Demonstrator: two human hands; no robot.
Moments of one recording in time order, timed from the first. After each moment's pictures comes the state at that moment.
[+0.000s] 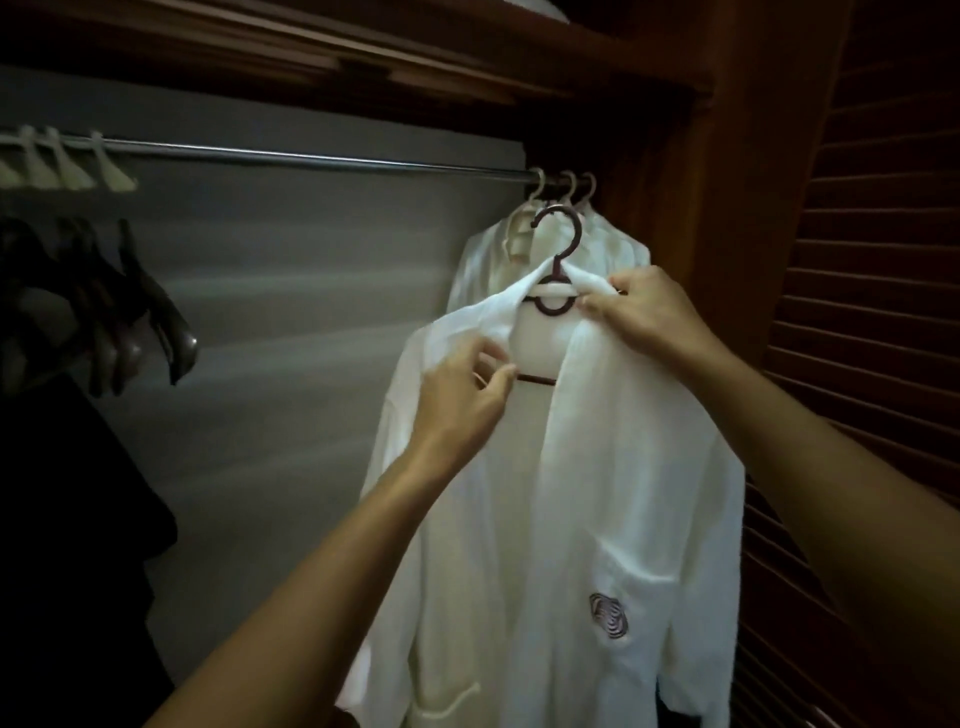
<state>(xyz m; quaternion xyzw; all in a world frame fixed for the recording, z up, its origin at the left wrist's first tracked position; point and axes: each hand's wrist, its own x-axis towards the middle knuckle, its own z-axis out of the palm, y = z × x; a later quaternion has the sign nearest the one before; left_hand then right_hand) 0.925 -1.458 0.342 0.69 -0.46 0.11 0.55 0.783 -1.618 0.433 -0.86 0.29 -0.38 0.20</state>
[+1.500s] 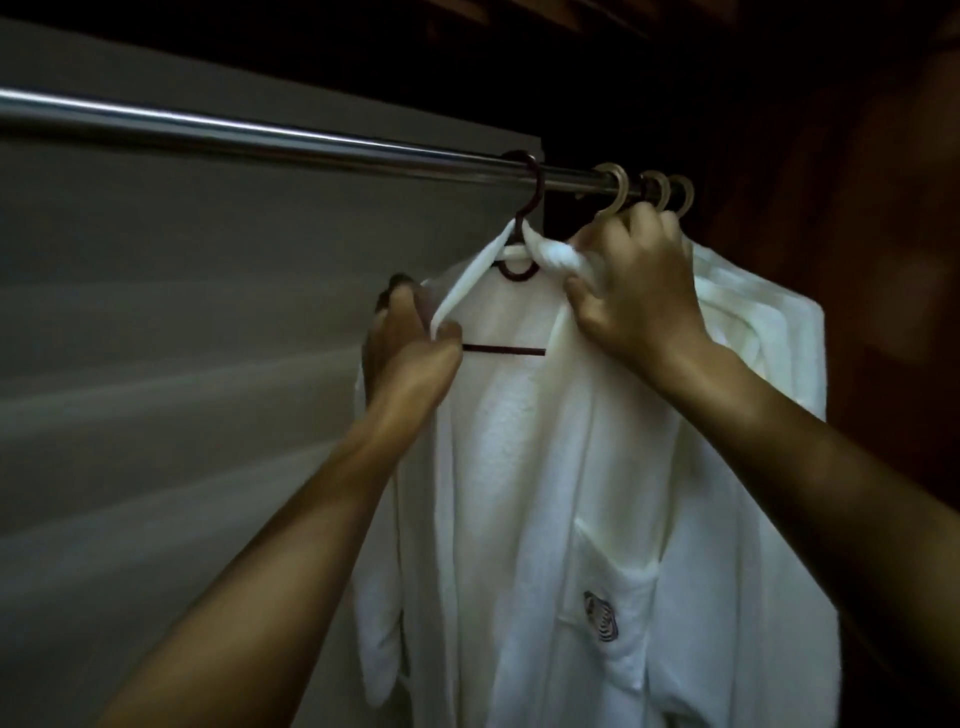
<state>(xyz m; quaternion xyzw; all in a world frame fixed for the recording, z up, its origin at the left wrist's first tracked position) 1.298 -1.751 0.426 0.71 -0.38 0.22 0.55 1.112 -1.874 0.472 -0.79 0.26 -0.53 -0.15</state>
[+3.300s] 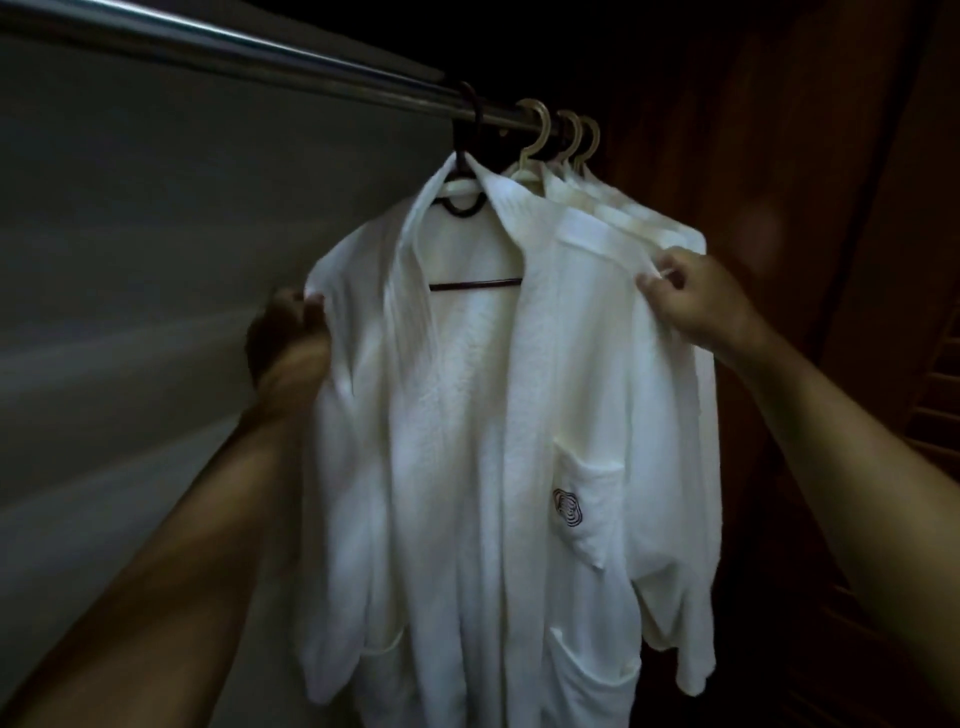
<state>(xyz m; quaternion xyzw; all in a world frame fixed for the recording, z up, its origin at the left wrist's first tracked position) 1.409 -1.763 0.372 0.78 -0.35 0.18 0.49 1.000 -1.898 0.414 -0.78 0.43 -0.45 0.07</state>
